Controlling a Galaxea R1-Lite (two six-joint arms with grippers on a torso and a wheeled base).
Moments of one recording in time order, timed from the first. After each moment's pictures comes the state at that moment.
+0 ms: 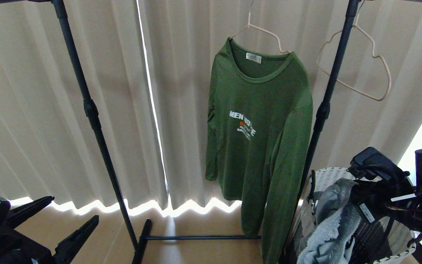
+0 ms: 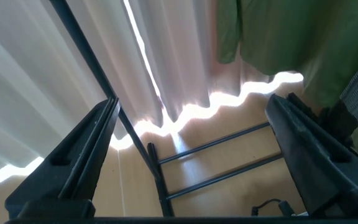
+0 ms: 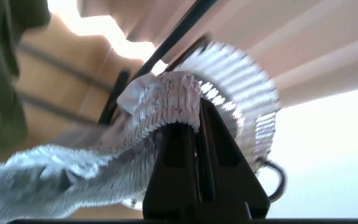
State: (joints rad) left arm -0.26 1.03 -0.06 -0.77 0.01 0.19; right arm 0.26 1.44 -0.46 -0.45 -0.28 -0.40
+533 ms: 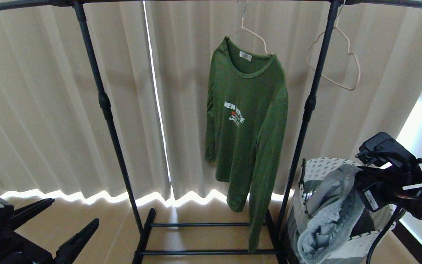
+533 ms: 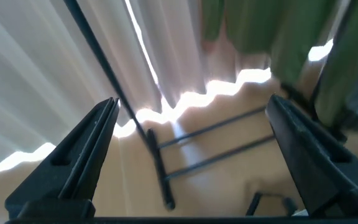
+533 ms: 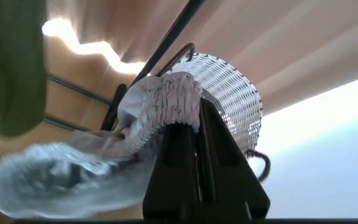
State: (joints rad) left arm -0.26 1.03 -0.05 -0.77 0.01 0.23; right arm 0.26 1.40 -0.51 -0.46 -0.27 -0.40
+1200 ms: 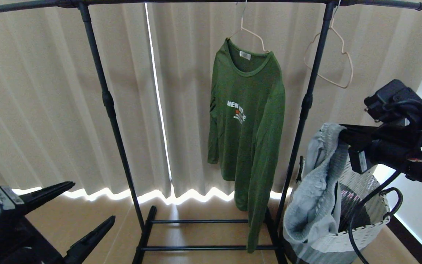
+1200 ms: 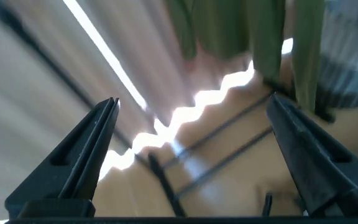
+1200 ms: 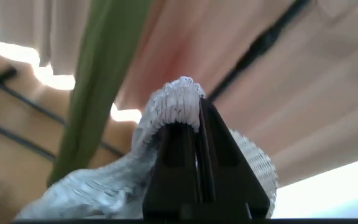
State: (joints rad) left arm -0.35 1.07 -0.15 -0.76 -0.09 0.37; right arm 0.40 1.38 -0.75 -0.44 -0.13 -0.37
